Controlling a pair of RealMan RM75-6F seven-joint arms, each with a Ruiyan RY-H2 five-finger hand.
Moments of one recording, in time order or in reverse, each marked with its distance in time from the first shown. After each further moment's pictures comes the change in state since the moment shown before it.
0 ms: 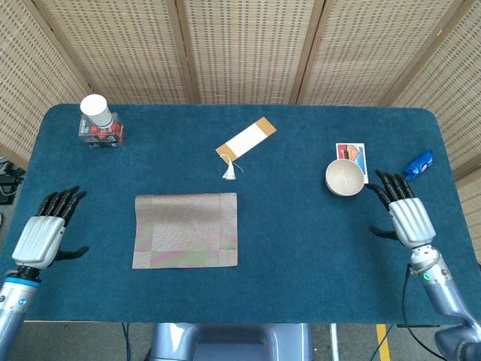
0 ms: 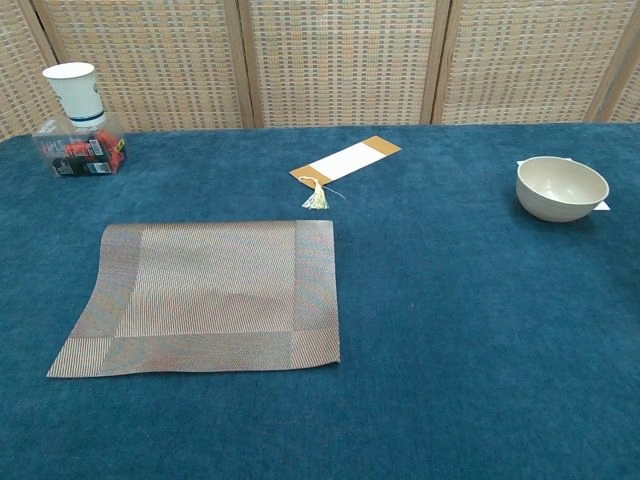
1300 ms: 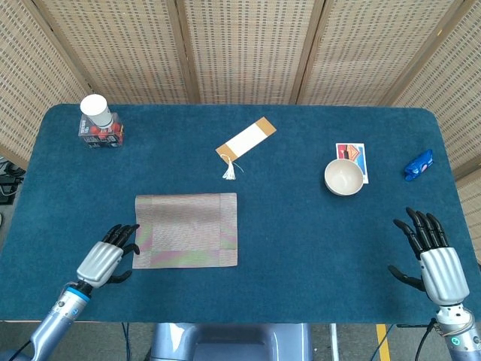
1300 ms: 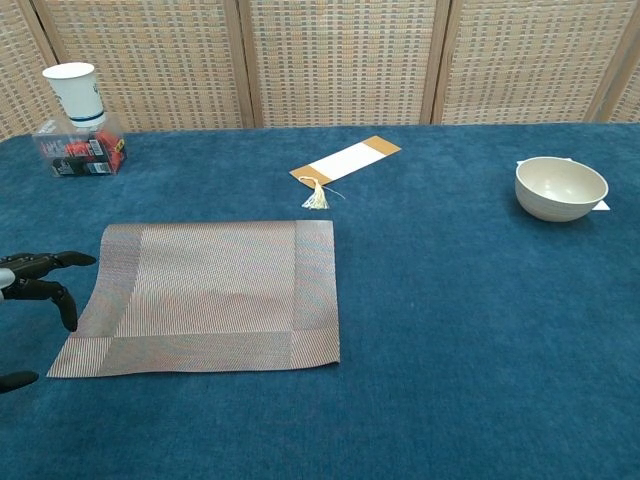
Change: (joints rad) left arm -0.041 -0.414 0.122 0.498 0.213 -0.106 -0.123; right arm -0.253 0.081 -0.051 -0.229 -0.102 0.282 -0.103
